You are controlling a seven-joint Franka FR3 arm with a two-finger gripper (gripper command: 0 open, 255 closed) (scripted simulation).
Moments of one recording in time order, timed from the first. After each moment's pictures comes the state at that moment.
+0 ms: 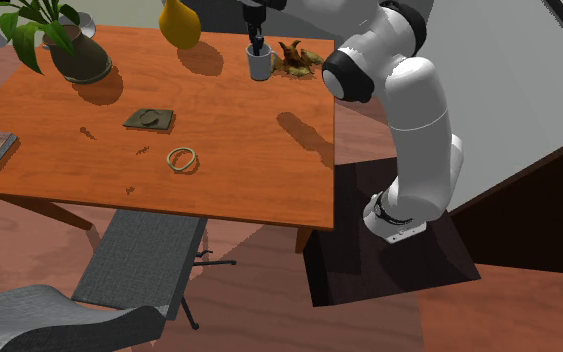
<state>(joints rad) -0.71 0.64 -0.51 -1.15 0.39 1.67 -1.35</state>
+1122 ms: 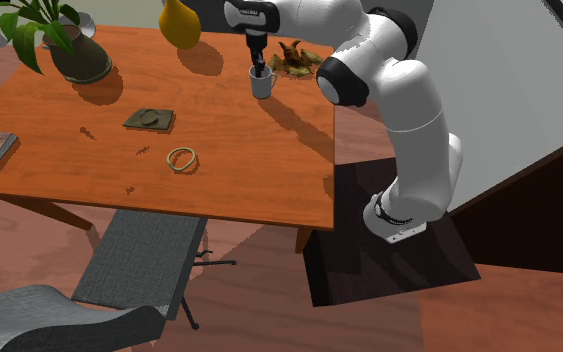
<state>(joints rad) -0.69 0.68 -0.50 -1.33 0.42 1.87 -1.39</state>
